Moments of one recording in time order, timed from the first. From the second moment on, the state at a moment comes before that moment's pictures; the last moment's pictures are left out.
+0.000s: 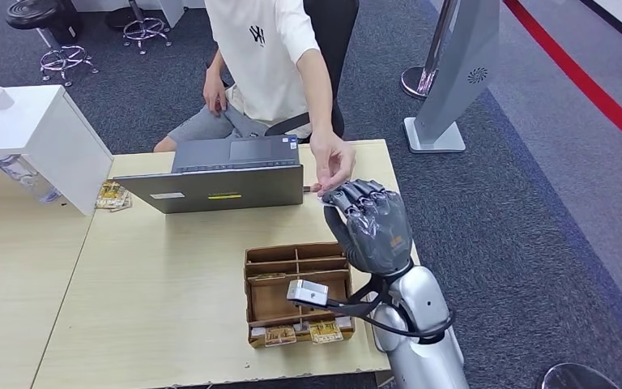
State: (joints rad) left arm -0.21 -0.02 -1.54 -0.15 1.27 0.32 0.14; right arm -0.17 0.25 0.18 -1.53 1.33 -0.69 -0.60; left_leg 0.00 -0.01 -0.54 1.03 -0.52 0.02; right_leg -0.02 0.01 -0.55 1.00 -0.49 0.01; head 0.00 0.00
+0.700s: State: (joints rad) left arm -0.19 -0.02 -1.54 -0.15 1.31 0.33 0.11; right arm -0.09 0.27 0.20 -1.53 0.87 -0.69 -0.59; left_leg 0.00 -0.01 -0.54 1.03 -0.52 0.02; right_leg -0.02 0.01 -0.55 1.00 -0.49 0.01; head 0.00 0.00
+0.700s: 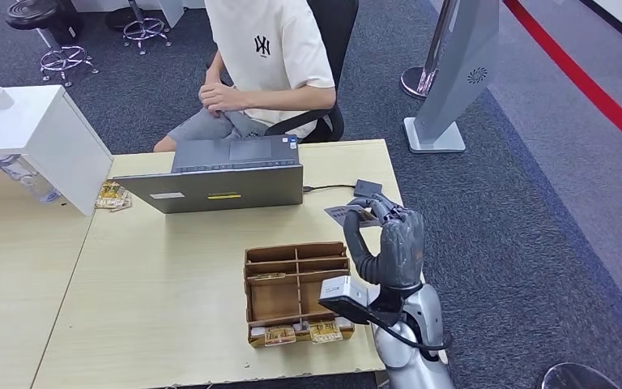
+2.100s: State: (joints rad) left arm -0.19 0.01 -1.54 -0.15 1.37 0.37 0.08; right arm 0.25 0.00 -0.08 -1.66 0.16 -0.26 -0.34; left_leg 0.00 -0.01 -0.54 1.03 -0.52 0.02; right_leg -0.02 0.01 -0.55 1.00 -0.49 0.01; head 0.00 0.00
